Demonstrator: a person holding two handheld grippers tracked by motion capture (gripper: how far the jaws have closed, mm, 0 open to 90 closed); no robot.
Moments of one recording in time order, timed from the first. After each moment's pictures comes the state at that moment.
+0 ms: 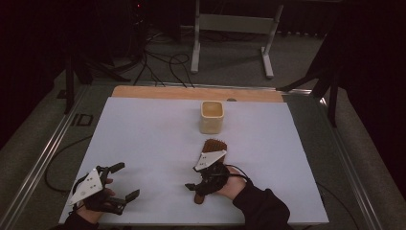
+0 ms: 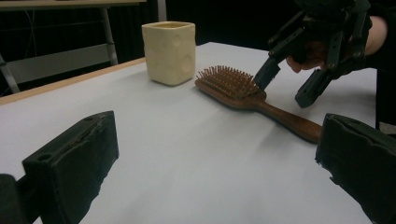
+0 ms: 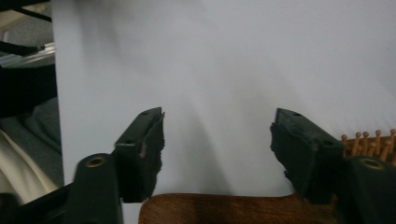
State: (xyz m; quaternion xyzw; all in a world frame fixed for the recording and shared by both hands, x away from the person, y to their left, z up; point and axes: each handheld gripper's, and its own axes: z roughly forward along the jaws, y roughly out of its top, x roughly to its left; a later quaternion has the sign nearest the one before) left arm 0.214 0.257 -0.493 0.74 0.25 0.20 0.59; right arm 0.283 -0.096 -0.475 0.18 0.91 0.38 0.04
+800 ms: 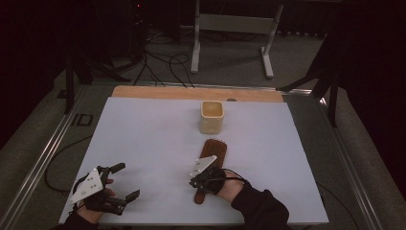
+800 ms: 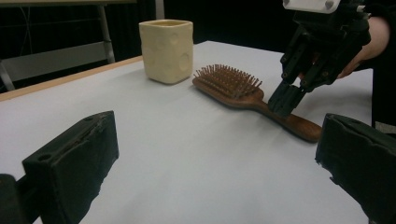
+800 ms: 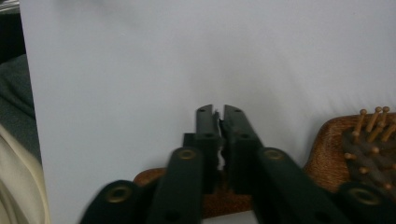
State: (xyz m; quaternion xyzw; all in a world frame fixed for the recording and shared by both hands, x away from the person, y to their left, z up) left arm 0.214 0.257 -0.493 0.75 0.25 0.19 0.59; right arm 0.276 -0.086 -0.483 0.16 0.94 0.30 0.06
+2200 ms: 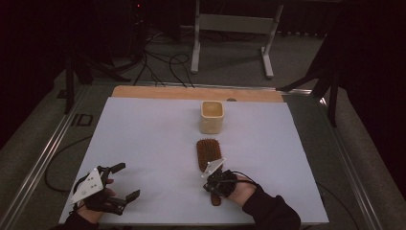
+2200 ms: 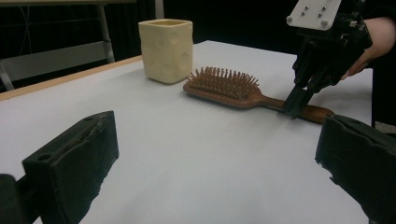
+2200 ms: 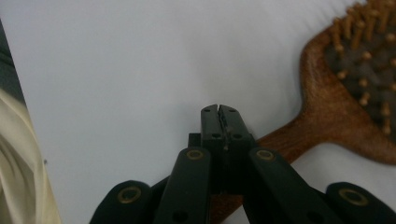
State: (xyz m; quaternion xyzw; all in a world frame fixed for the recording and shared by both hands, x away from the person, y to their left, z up) left arm 0.215 0.257 -0.493 0.75 0.25 0.19 0.59; right arm 0.272 -0.119 -0.492 0.21 0.95 0.25 0.04
